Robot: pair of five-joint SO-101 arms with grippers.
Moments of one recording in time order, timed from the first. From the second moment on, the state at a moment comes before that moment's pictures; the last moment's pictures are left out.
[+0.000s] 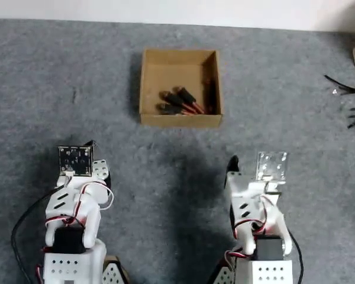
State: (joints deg) left arm -4.6 -103.5 96.0 39.3 2.4; right arm -5.7 -103.6 95.3 44.5 0.5
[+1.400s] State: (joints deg) left arm -11.0 -103.6 96.0 76.4 2.5; right arm -5.7 -104.5 95.7 71.0 0.7
